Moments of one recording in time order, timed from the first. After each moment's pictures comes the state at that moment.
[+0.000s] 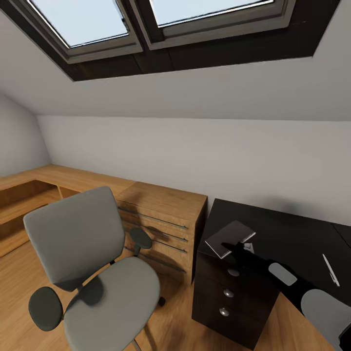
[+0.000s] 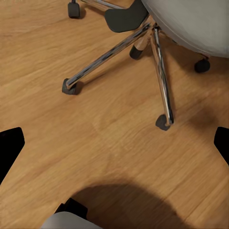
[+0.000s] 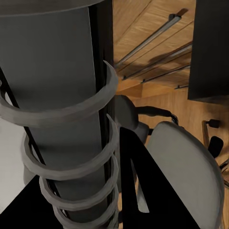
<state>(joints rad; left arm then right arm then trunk) 0.19 0.10 -0.07 -0.55 0.74 -0.42 -0.12 -0.79 -0.30 0.67 -0.34 -1.62 0.52 0.63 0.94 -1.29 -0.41</state>
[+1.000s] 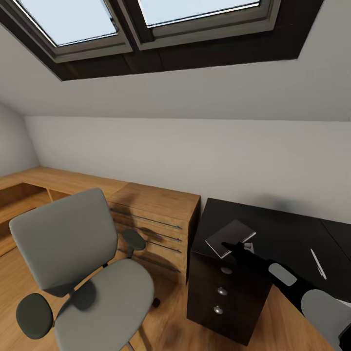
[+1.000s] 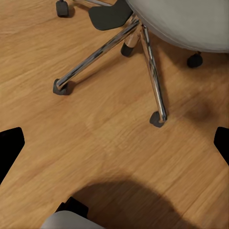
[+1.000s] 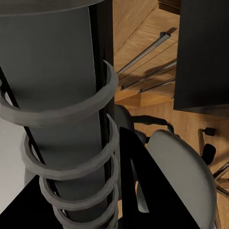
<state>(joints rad) 0.19 0.10 -0.07 -0.55 0.74 -0.43 -0.12 -0.79 -0.30 0.67 -0.34 -1.61 0.51 0.64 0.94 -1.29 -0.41</state>
